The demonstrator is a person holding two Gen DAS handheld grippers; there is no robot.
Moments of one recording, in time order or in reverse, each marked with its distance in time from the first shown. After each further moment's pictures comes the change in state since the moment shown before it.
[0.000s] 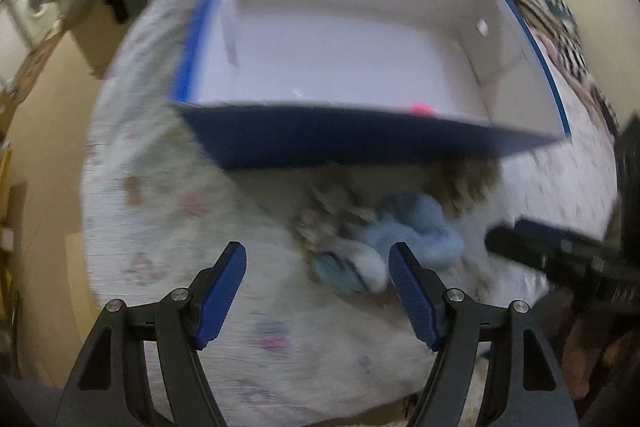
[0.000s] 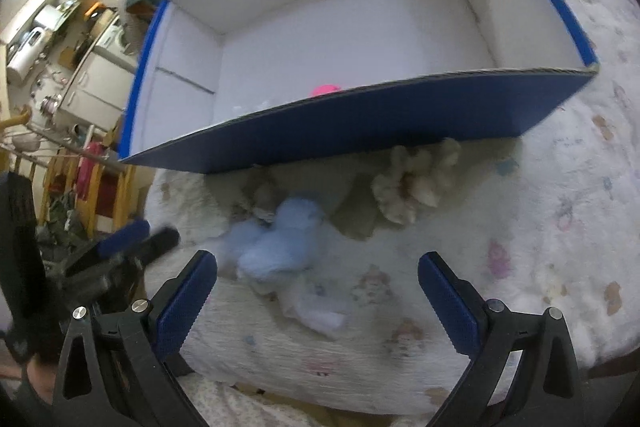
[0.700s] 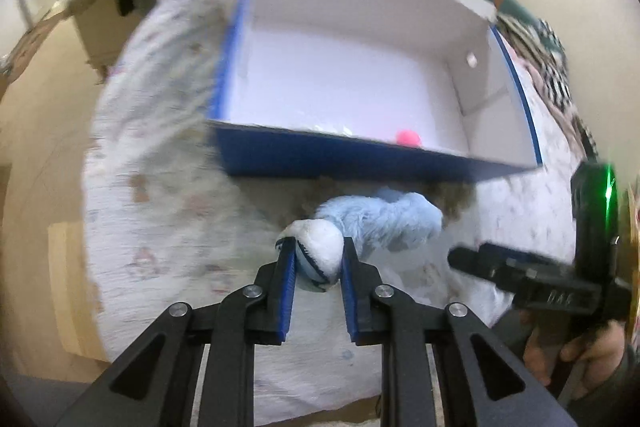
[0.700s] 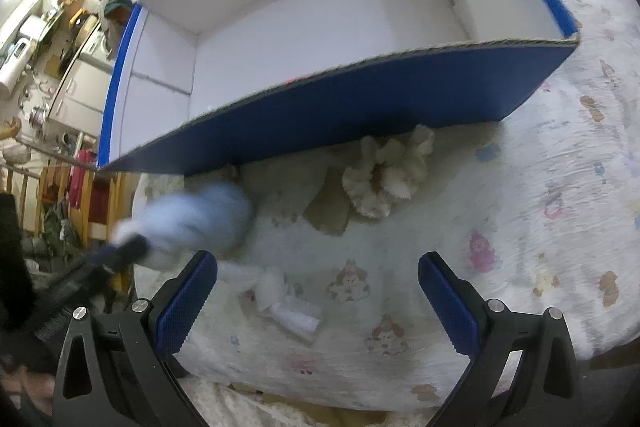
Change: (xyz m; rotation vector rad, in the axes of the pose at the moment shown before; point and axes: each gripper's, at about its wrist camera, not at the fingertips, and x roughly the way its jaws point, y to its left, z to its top) left arm -0.037 0.030 0.001 -0.110 -0.063 -0.070; right arm 0.007 -0.013 0.004 0.030 0.041 -0.018
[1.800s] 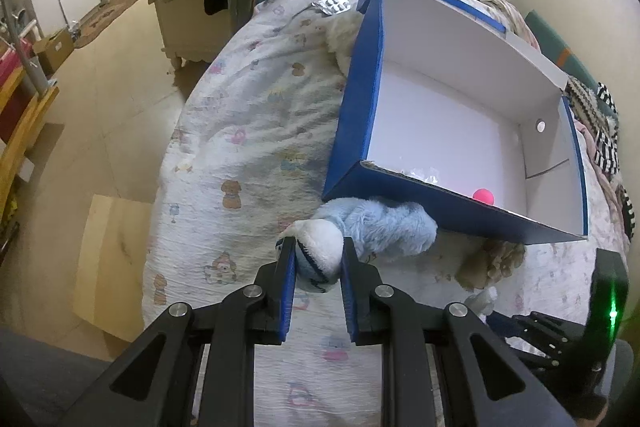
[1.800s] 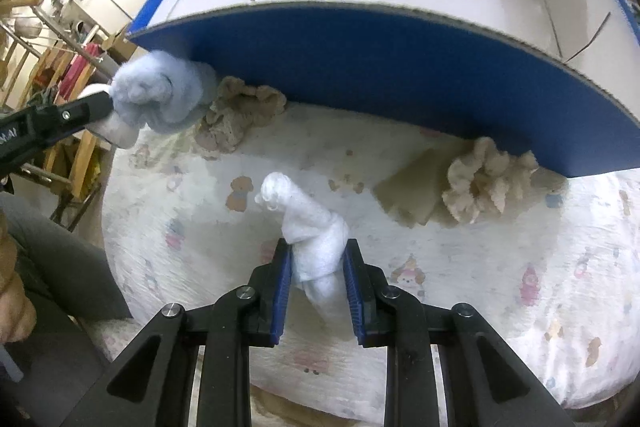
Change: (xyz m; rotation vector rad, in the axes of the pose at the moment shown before) left arm -0.016 0.040 0.002 -0.177 -0.098 0.163; right arm 0.027 0.068 -0.021 -0.358 0.071 -0.103
